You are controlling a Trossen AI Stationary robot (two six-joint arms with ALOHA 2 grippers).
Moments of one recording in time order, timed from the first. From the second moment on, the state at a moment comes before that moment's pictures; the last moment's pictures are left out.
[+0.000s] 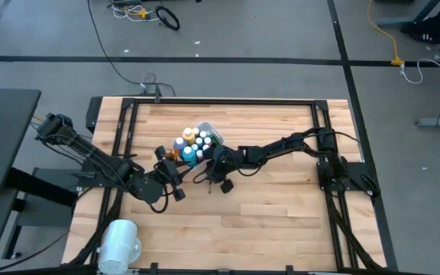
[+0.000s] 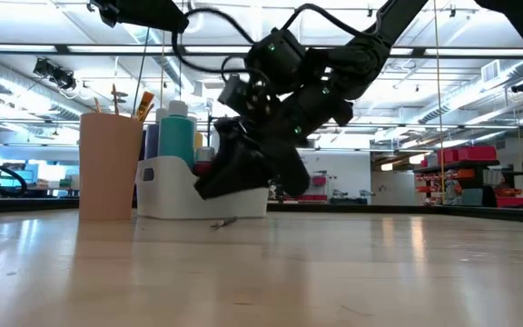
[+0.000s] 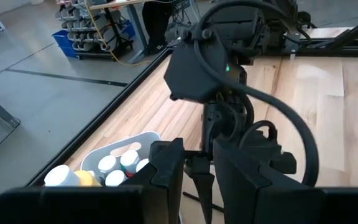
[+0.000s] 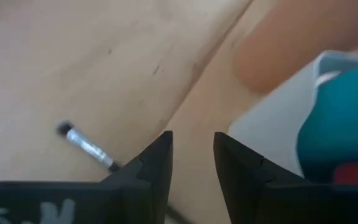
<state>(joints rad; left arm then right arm) -0.53 1.20 0.86 -0.27 -1.00 -0.35 -0.04 2.09 1.22 0.22 -0.17 -0.67</state>
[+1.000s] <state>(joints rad) -0.53 1.20 0.86 -0.27 -0.94 -0.36 0.03 2.07 1.21 0.10 -0.04 -0.23</state>
